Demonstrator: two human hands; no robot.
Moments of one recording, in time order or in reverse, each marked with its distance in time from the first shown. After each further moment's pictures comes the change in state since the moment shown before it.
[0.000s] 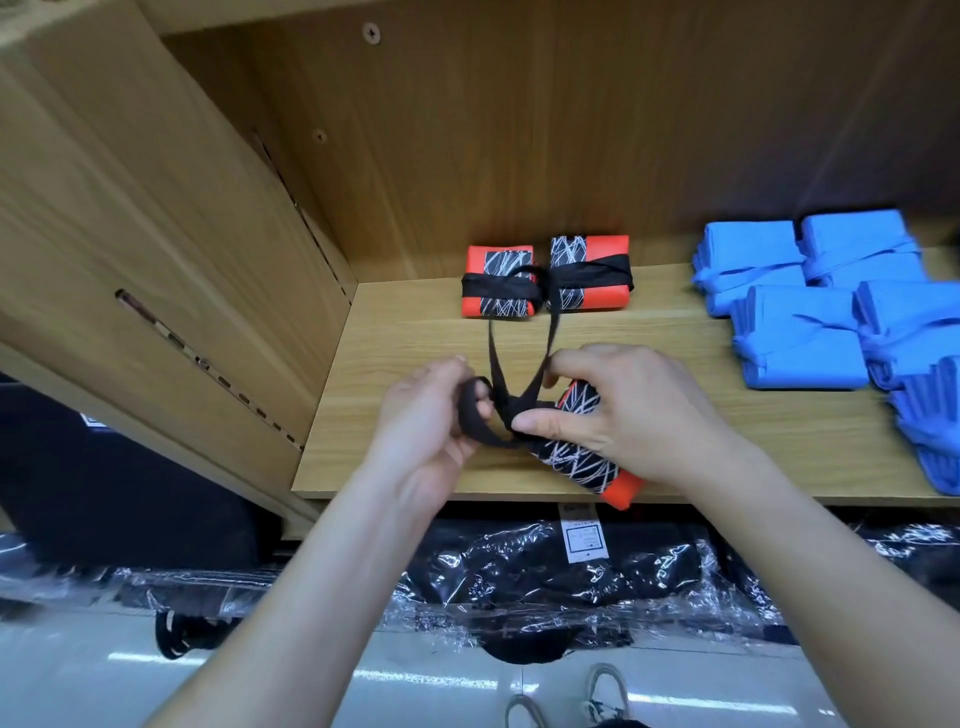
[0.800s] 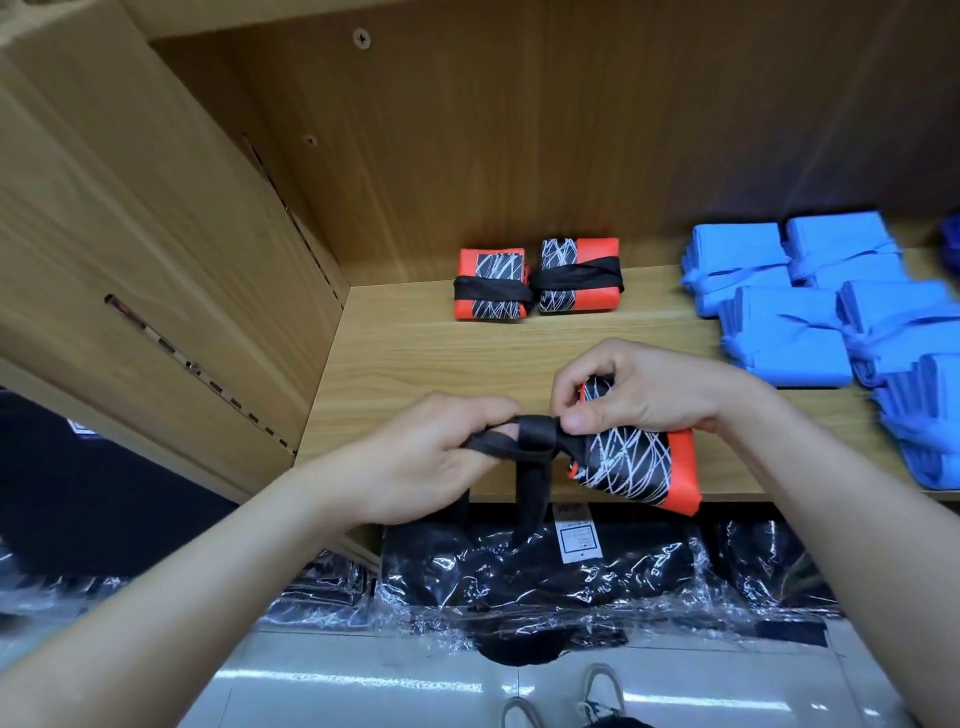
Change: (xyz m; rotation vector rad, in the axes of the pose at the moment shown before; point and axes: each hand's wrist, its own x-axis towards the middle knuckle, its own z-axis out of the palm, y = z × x) left_hand -0.004 0.020 -0.031 1.424 -0.772 0.629; right_hand 0.022 0.023 -0.022 0.661 -0.576 -0.074
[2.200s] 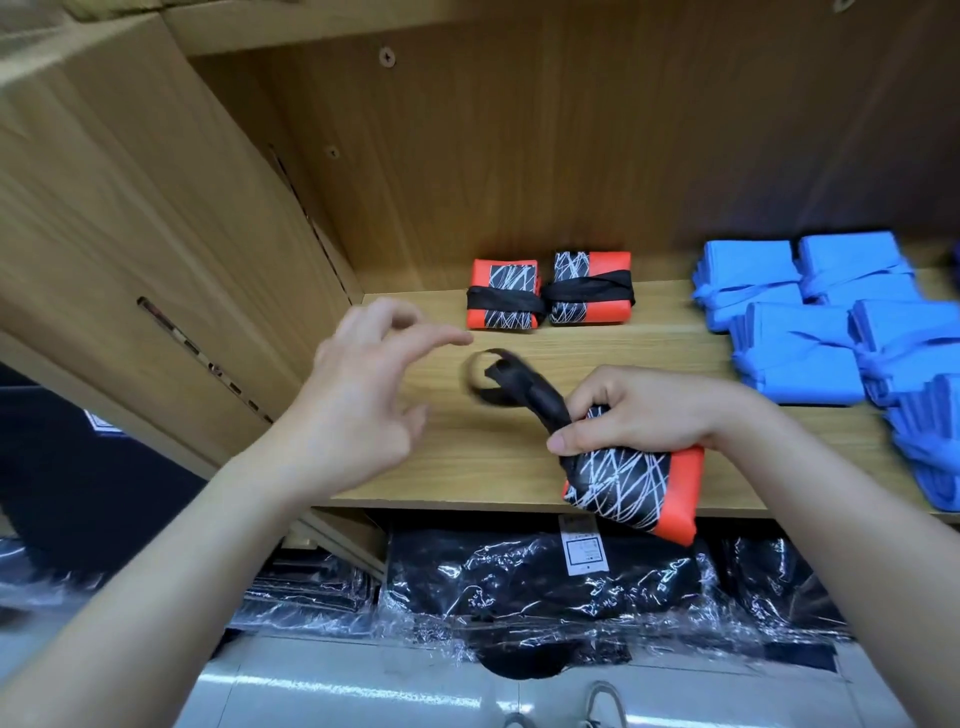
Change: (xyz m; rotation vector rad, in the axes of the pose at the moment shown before) left_hand -0.022 -0.013 -0.036 0.336 0.475 -0.094; right_hand 0.002 -0.008 0.006 -0.051 -0.063 0.178
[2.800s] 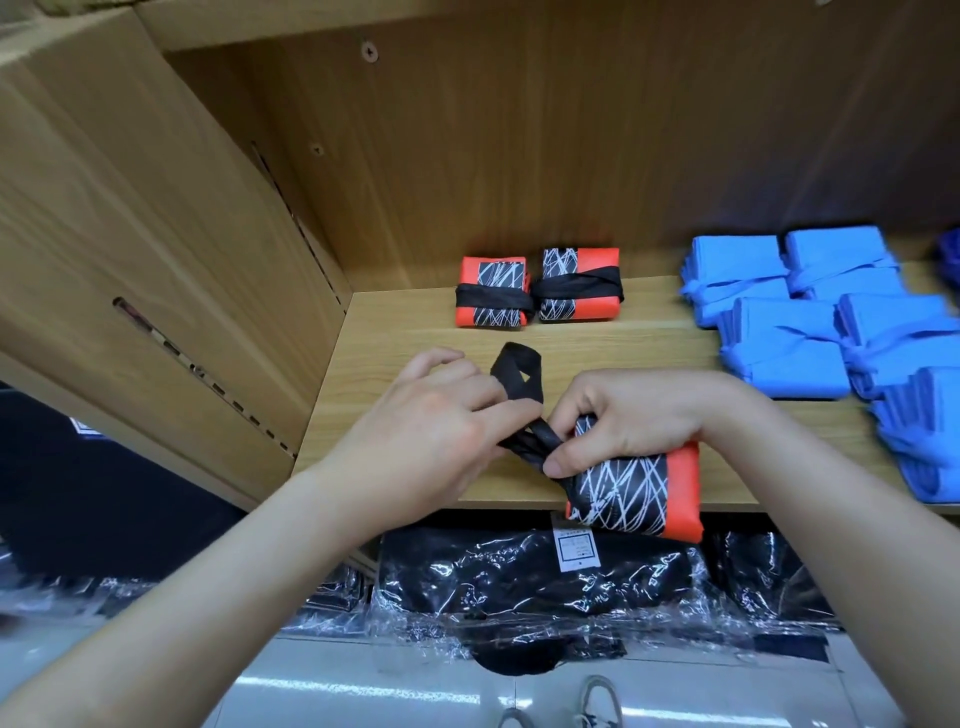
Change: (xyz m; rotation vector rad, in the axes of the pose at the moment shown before) left_hand 0.006 0.016 0.047 0.359 0.004 0.552; right_hand -0.002 -0.006 -0.002 -0.076 -0.124 -0.029
